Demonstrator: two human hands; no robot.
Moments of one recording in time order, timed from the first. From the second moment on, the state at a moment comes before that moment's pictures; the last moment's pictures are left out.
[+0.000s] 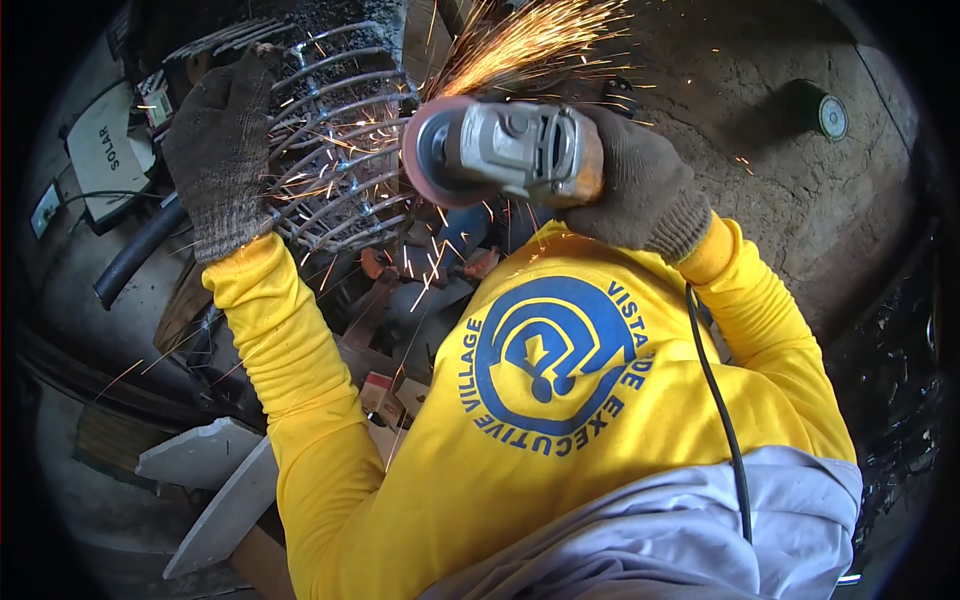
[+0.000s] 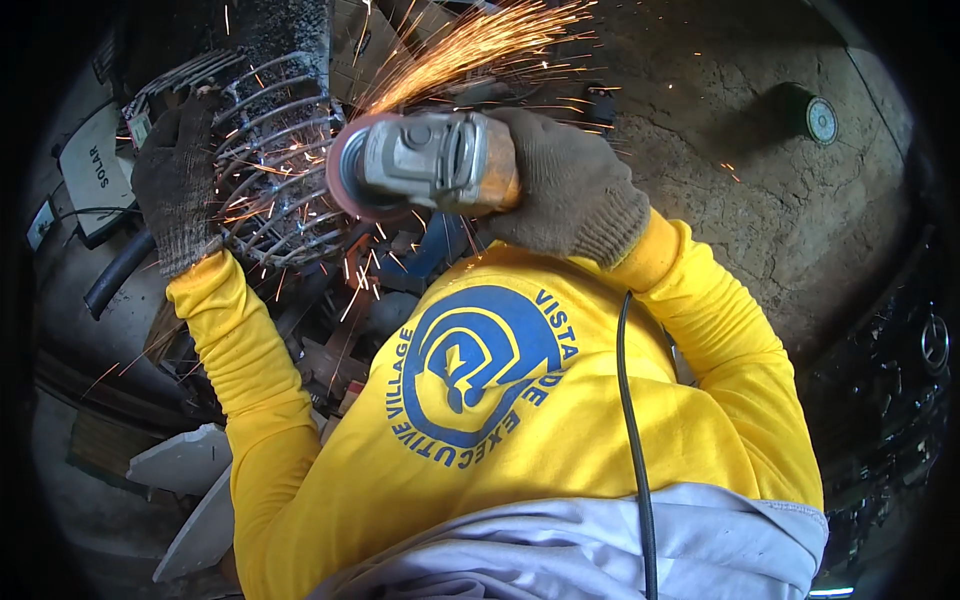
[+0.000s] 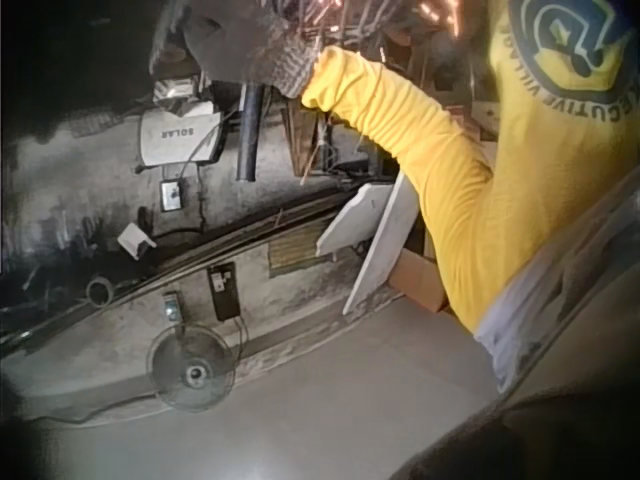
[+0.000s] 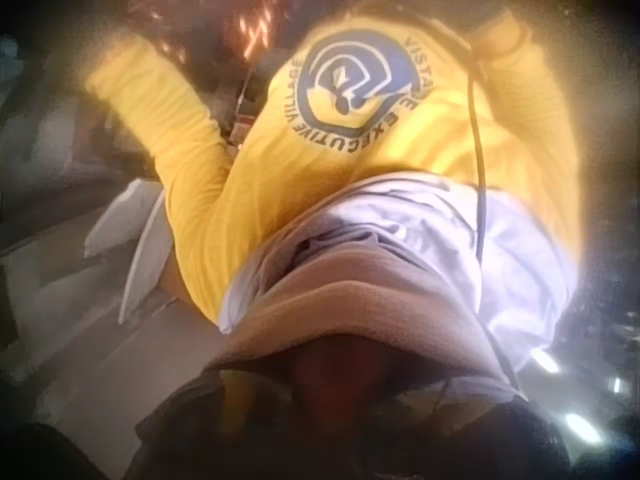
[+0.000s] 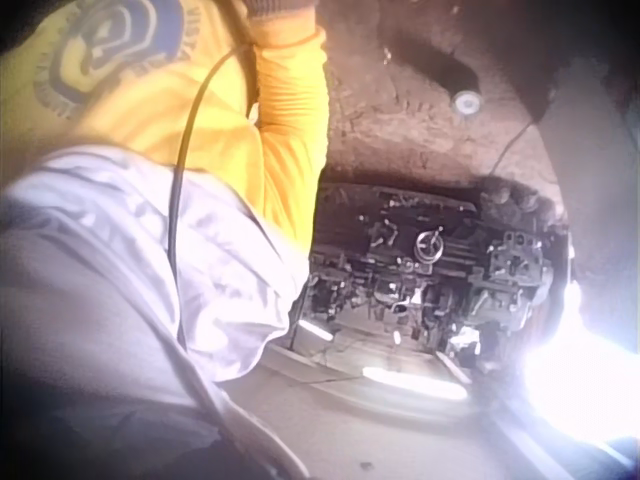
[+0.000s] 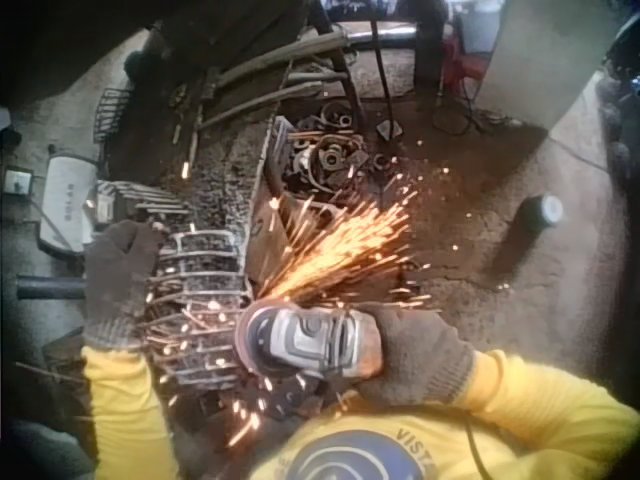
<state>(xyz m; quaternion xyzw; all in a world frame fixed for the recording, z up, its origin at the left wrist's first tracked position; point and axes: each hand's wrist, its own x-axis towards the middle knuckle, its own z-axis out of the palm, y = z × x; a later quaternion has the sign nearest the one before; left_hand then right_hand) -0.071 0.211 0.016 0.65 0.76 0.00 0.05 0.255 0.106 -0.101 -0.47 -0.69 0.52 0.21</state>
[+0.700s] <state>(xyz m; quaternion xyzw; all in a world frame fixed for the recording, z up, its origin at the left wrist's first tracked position) -0.066 0.215 0.016 0.65 0.76 0.00 0.05 0.253 0.104 -0.104 -0.48 -0.68 0.51 0.21</state>
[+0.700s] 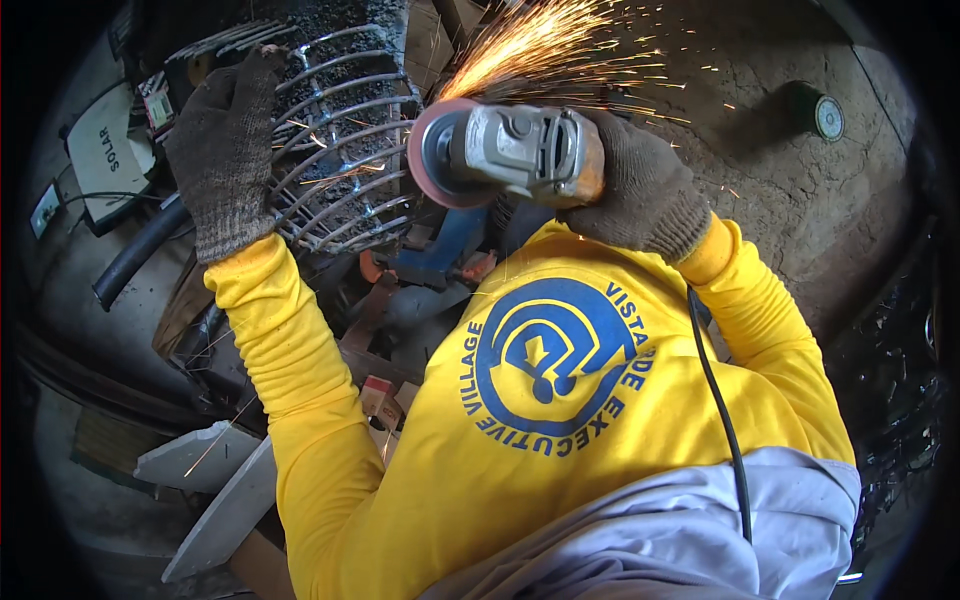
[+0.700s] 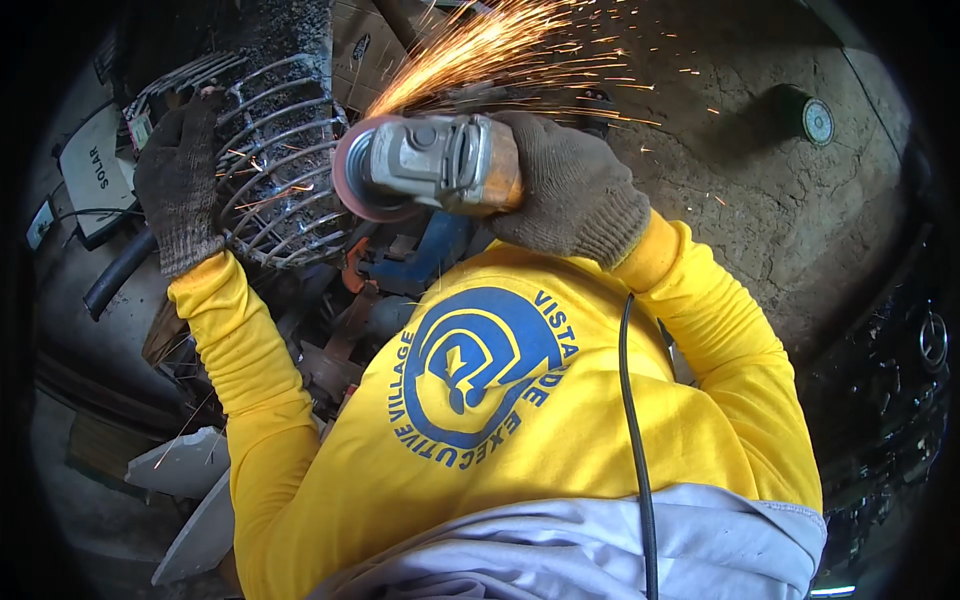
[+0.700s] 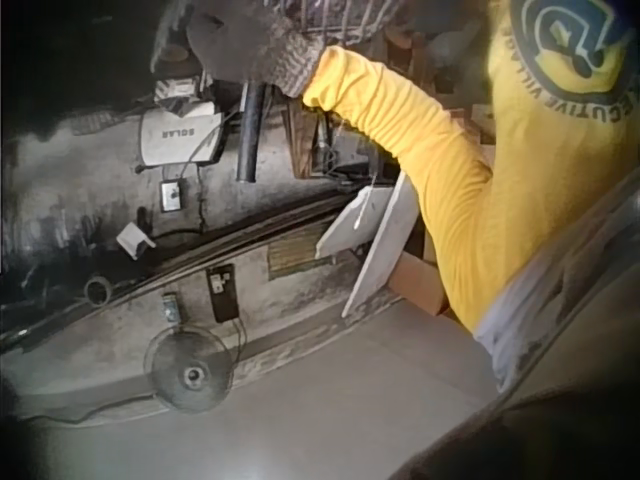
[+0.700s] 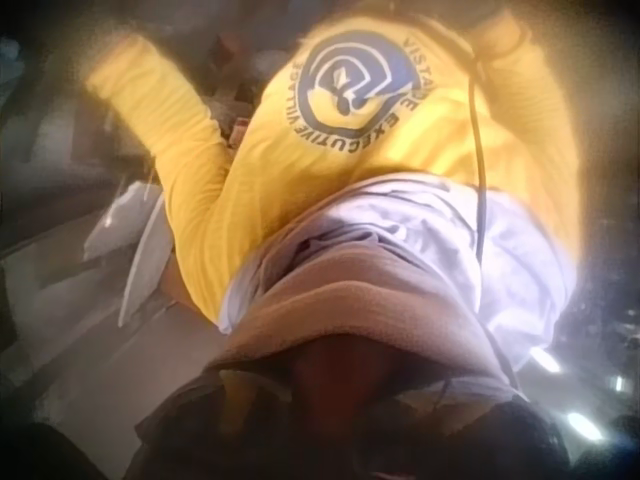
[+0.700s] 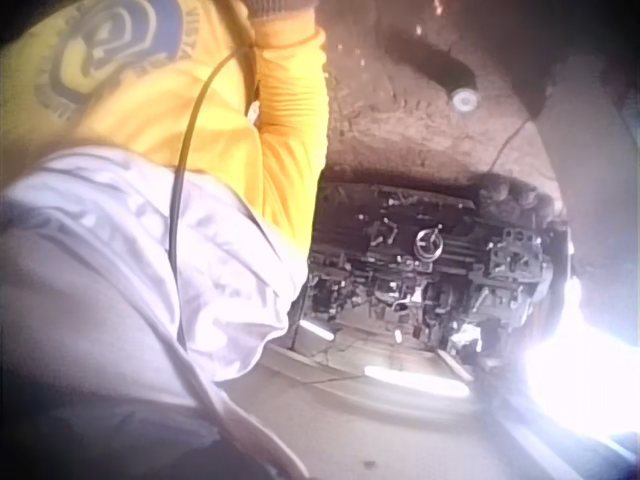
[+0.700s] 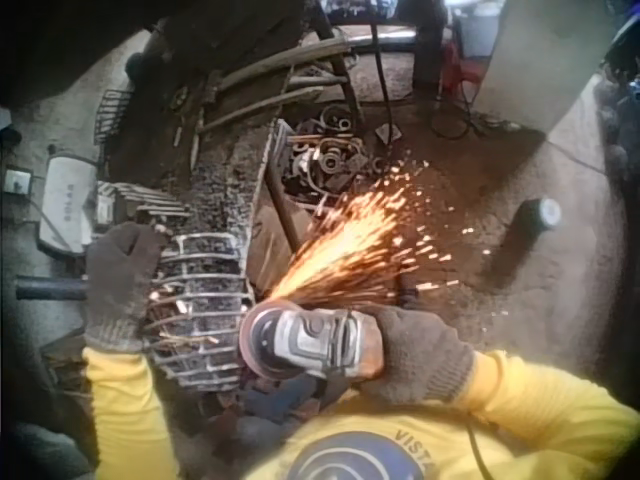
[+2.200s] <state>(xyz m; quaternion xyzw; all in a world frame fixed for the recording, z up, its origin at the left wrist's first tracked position) -0.071 0.215 0.015 0.64 0.77 -0.05 0.02 0.268 0.106 -0.111 -0.46 -0.68 0.55 0.18</state>
